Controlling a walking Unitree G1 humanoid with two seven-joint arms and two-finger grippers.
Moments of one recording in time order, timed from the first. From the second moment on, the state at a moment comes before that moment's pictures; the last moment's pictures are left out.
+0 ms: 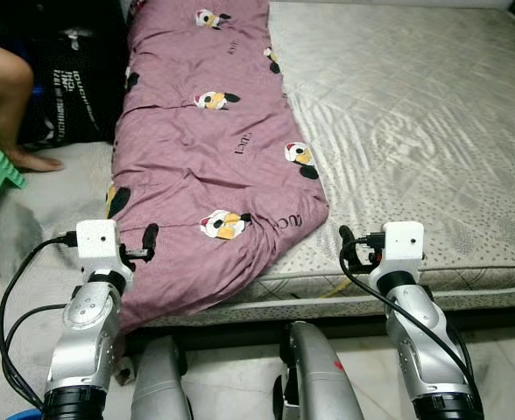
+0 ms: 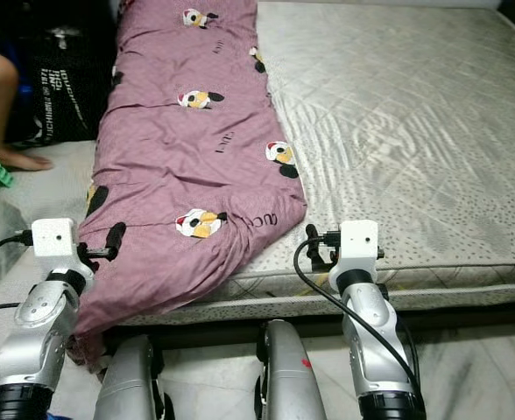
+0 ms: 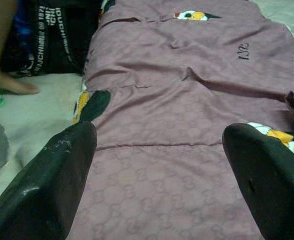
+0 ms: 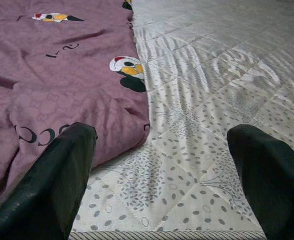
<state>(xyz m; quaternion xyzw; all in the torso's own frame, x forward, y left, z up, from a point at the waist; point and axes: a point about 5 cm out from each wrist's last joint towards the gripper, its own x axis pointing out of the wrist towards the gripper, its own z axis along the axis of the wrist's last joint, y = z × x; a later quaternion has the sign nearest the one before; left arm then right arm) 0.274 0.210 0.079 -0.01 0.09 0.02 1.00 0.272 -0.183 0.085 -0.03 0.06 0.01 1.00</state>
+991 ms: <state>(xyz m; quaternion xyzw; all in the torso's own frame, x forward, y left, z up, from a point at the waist) 0.226 0.256 0.078 0.04 0.10 0.14 0.98 0.332 -0.114 0.082 -0.03 0.10 0.17 0.98</state>
